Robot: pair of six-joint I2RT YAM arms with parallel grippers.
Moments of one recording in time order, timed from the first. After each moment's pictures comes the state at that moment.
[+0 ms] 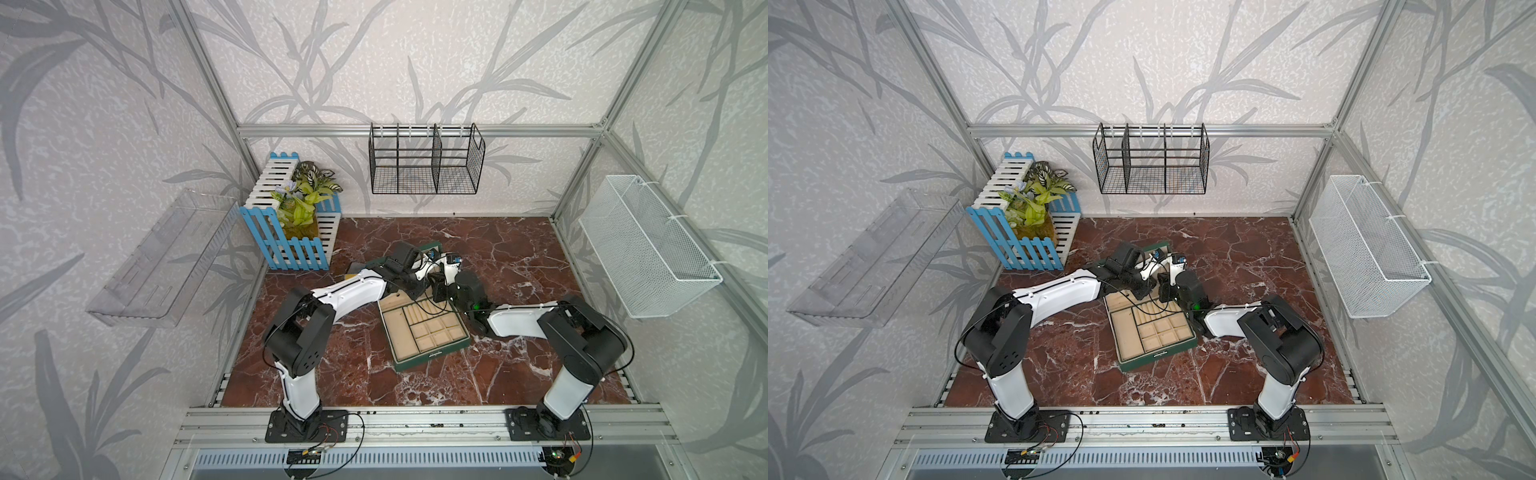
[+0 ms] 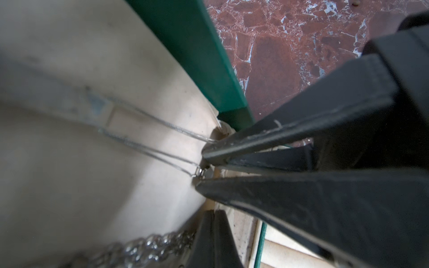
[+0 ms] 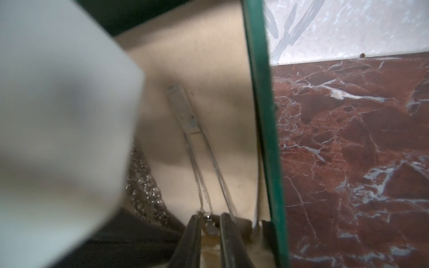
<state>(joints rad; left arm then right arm) -0.63 1.82 1.25 -0.28 0.18 0.27 0.64 1.74 0.72 0.68 0.07 0.38</state>
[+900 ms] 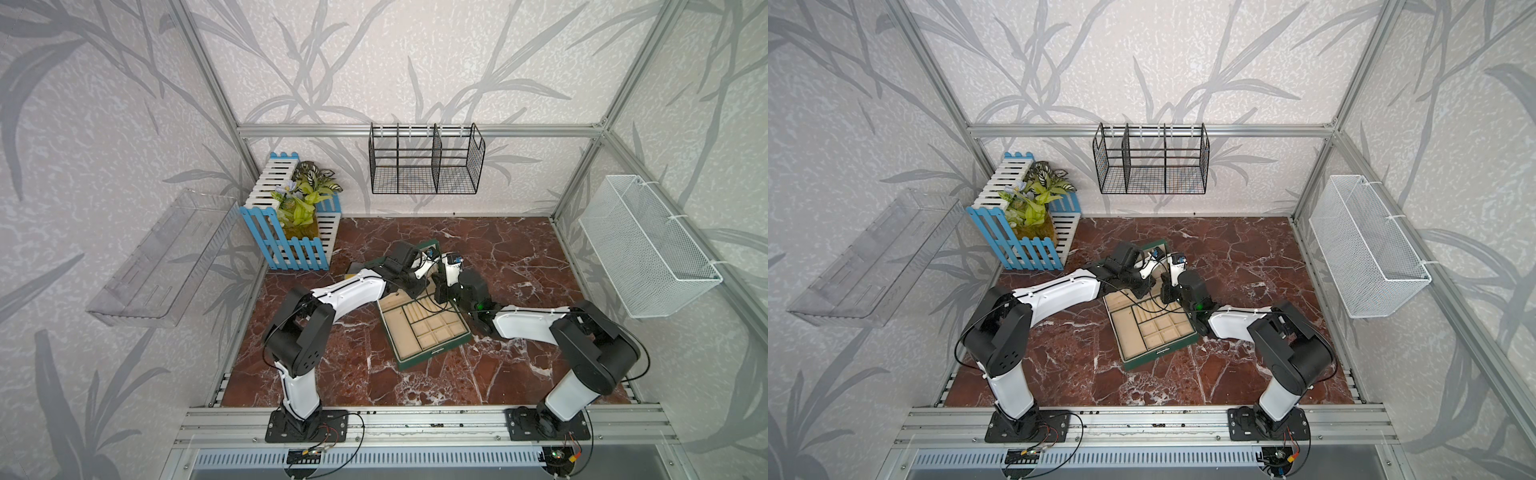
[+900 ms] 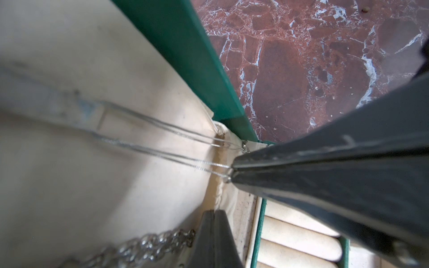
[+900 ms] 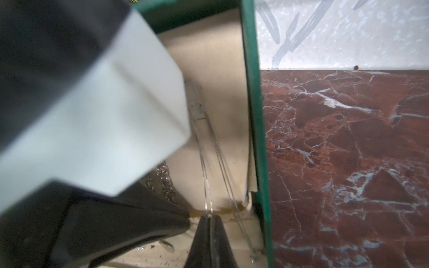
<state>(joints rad) -0.62 1.82 1.25 -0.27 0.16 0.24 0.64 1.65 0.70 0.59 0.06 0.31</state>
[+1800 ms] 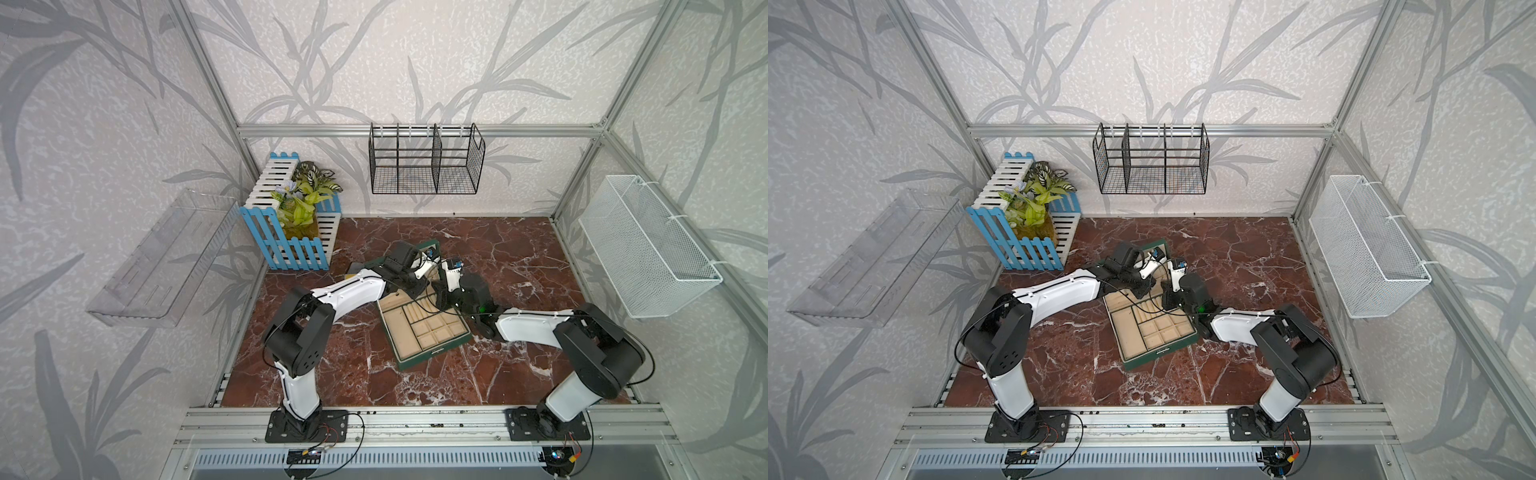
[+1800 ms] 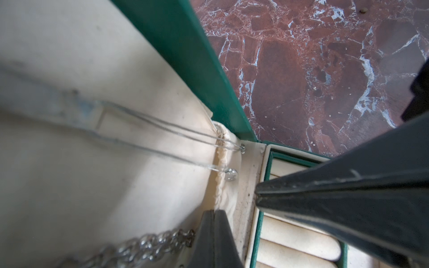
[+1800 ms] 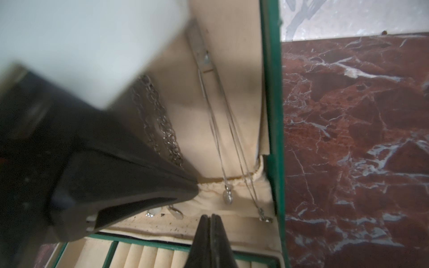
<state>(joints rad) -0.62 1.82 1.25 -0.26 0.17 0.23 0.64 1.64 0.67 0.53 -0.02 0.35</state>
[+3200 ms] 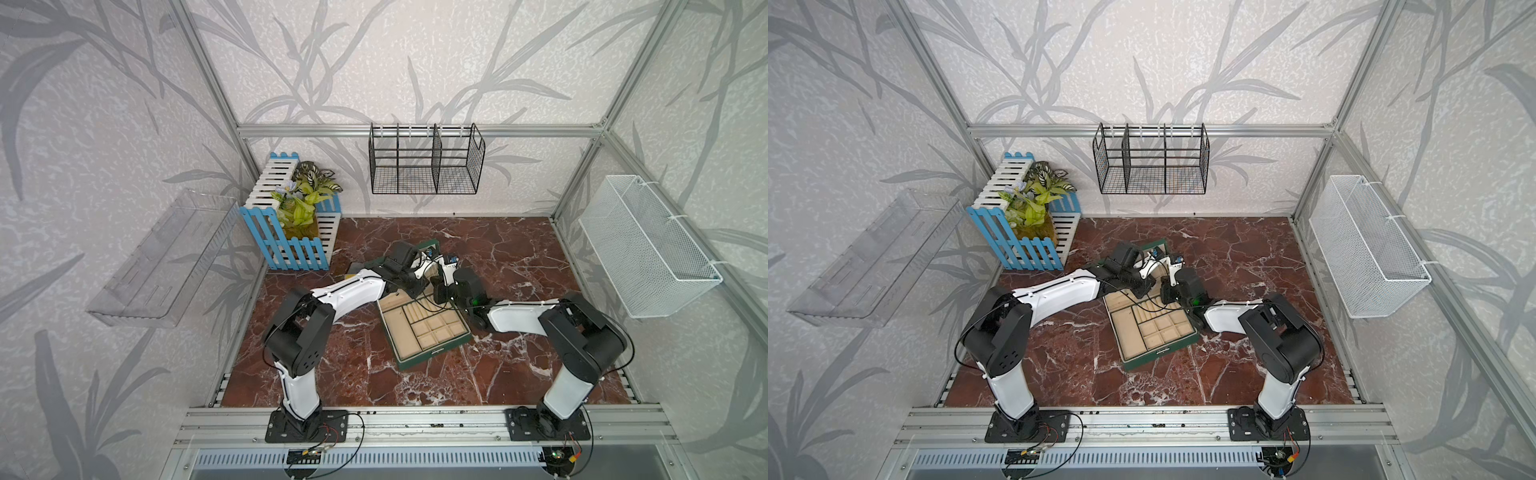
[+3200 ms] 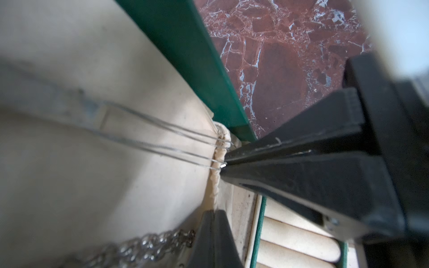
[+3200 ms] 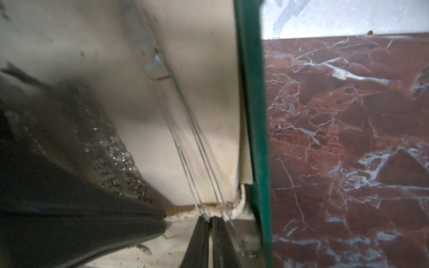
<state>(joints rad) -0.61 1.82 1.25 -0.26 0.17 0.23 0.62 1.75 0.77 0.52 0.02 0.32</state>
